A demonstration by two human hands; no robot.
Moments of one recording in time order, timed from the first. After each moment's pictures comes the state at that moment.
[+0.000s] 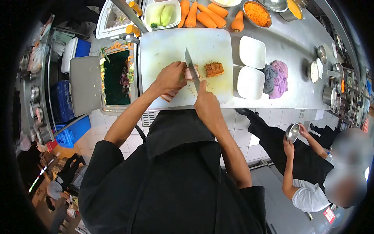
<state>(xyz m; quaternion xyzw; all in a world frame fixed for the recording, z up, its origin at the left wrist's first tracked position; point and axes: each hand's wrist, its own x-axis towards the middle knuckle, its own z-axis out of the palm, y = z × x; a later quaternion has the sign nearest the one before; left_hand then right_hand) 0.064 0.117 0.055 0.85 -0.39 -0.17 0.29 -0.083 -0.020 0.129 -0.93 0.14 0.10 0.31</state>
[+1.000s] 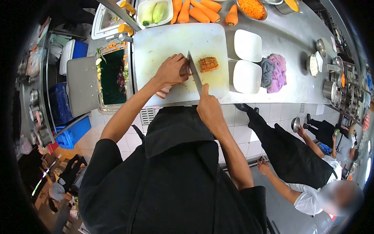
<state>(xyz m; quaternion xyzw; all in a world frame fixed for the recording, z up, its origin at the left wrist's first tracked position) 0.065 0.093 0.036 0.83 -0.46 -0.11 0.29 -0.112 -0.034 0.136 -0.92 0.19 0.14 0.33</state>
